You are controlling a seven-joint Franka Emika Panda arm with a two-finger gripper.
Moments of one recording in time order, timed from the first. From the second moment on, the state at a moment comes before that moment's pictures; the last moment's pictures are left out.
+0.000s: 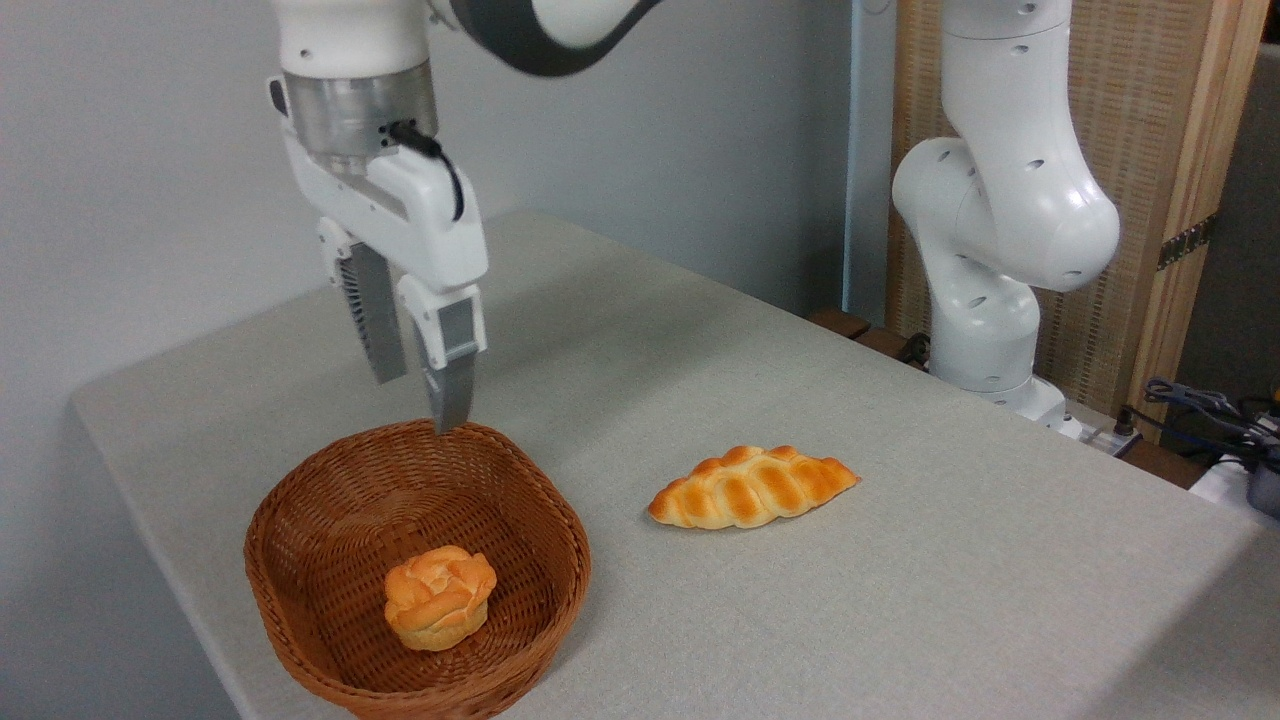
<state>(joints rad) -0.21 0.08 0.08 -1.61 -0.06 1.79 0.64</state>
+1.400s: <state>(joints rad) -0.02 0.02 -0.03 -1.61 -0.03 1.62 0.64</state>
